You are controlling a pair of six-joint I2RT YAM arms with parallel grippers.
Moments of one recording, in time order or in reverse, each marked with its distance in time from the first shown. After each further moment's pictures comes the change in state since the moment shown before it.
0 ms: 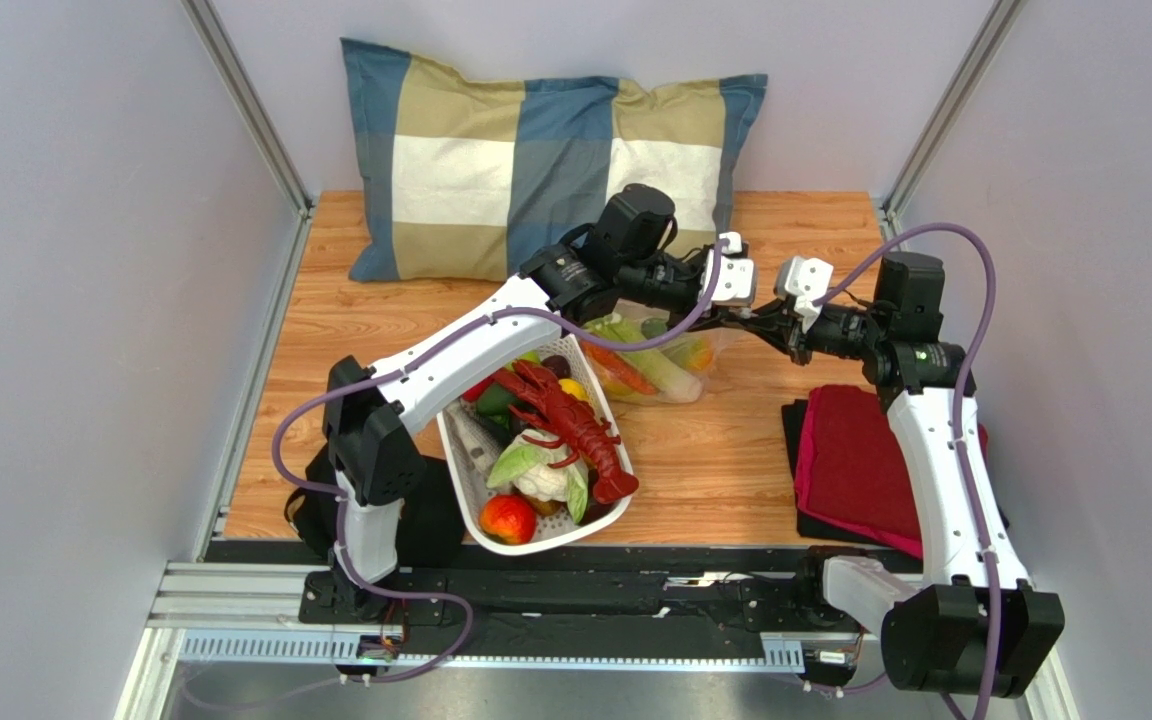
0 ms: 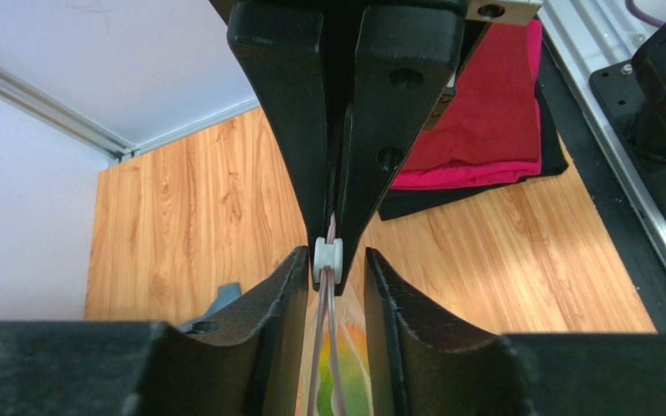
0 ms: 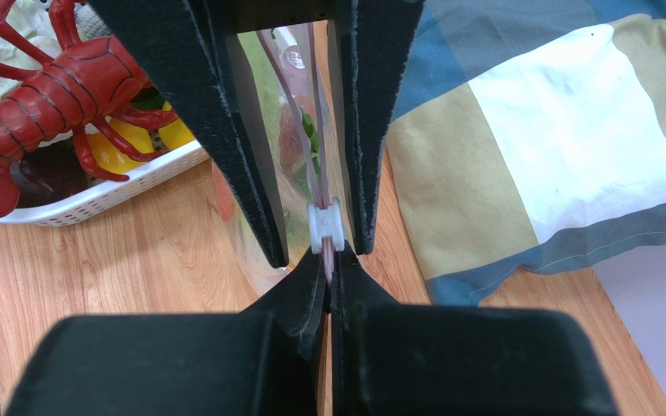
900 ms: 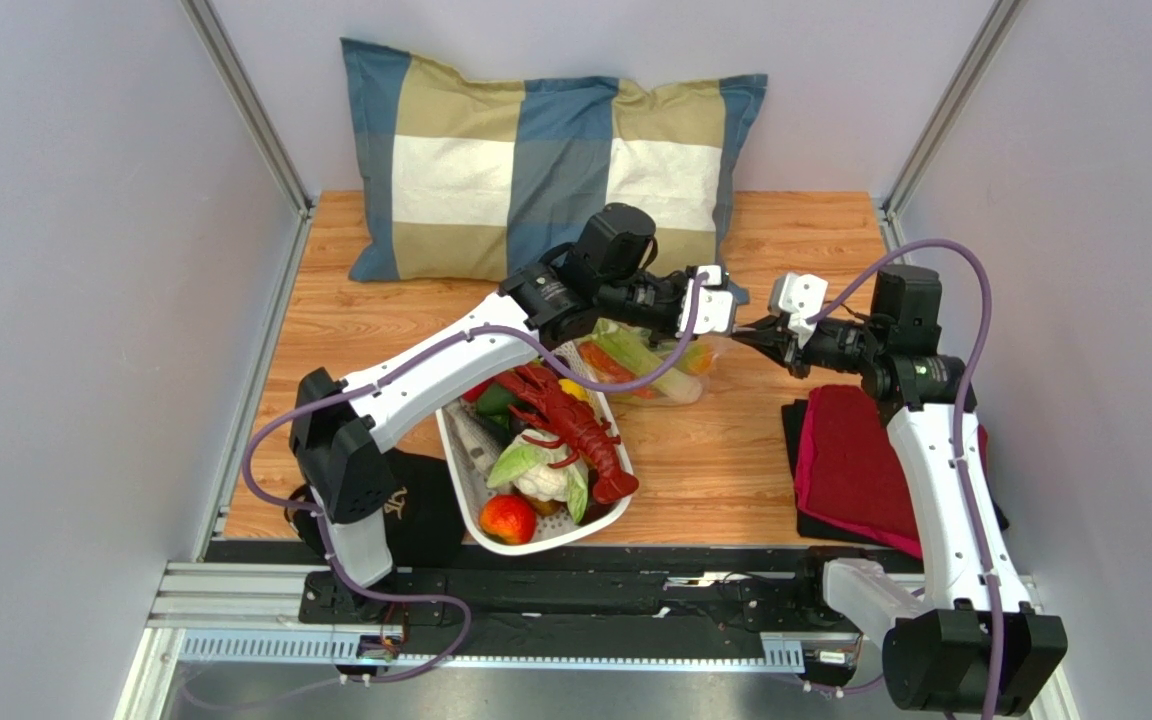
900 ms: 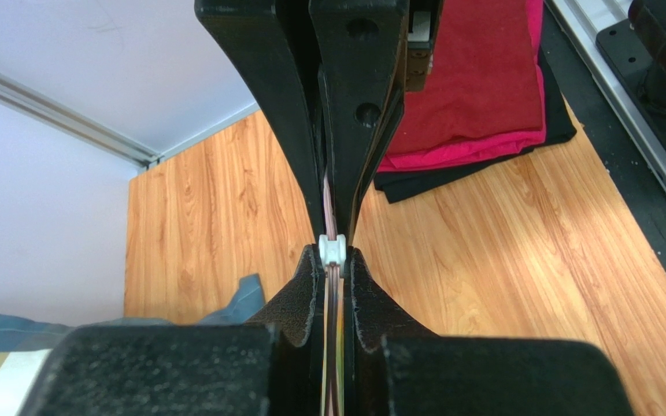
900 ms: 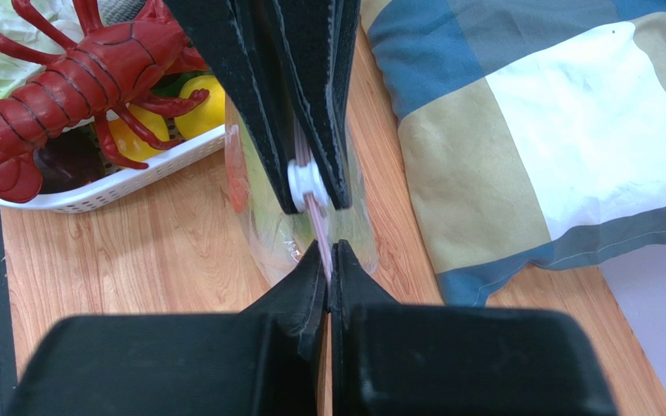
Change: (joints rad) left arm 0.002 -0.121 -0.182 0.060 -0.019 0.114; right arm 0.013 -0.056 -0.027 -0.059 0.025 -0.040
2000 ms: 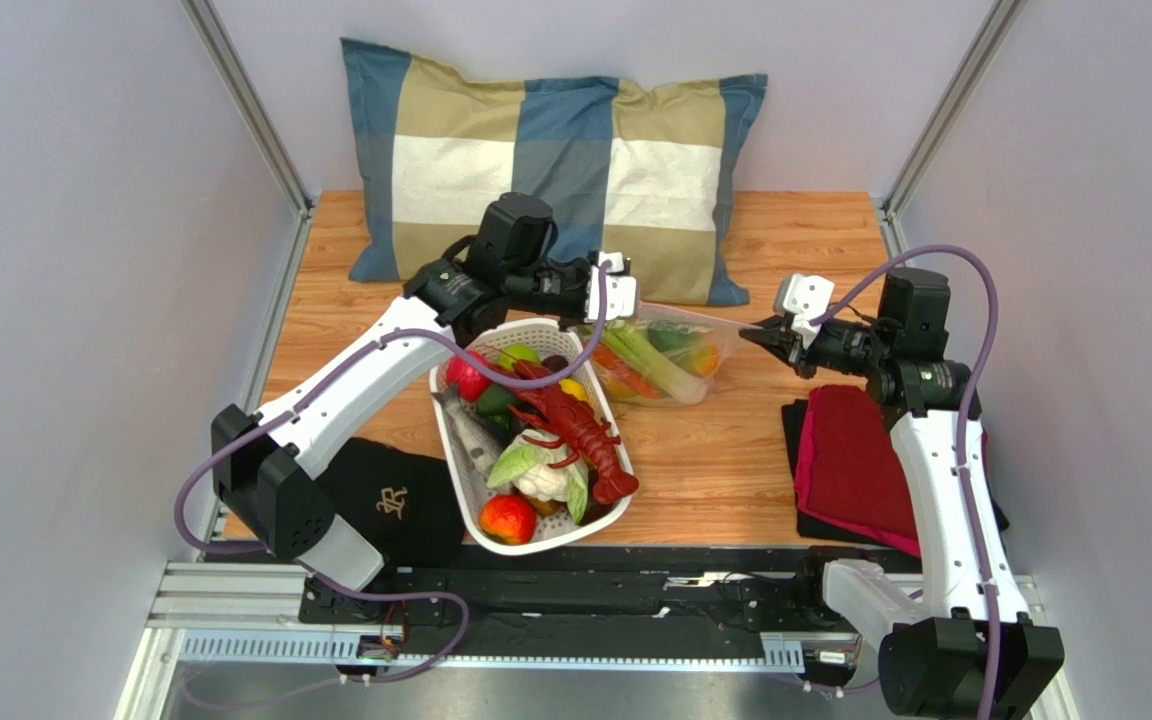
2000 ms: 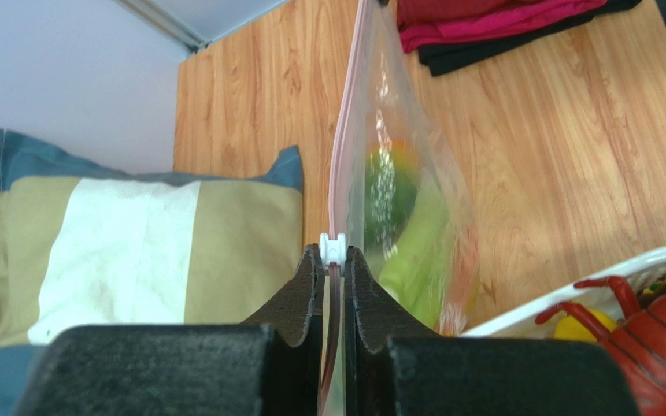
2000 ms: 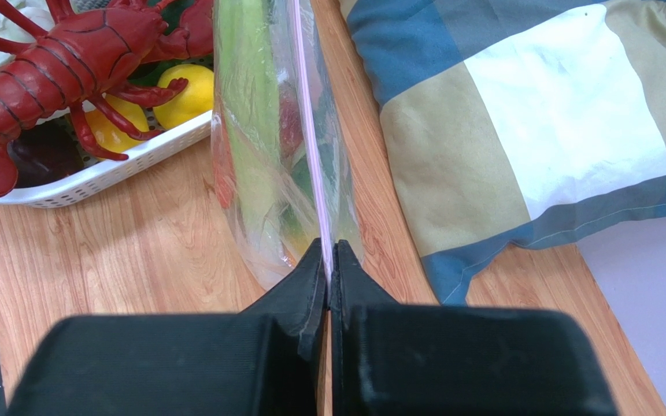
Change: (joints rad) left arm 0.207 -0.244 -0.232 -0.108 -0.006 0.150; right arm -0.026 -0.026 -0.010 0.004 0.030 0.000
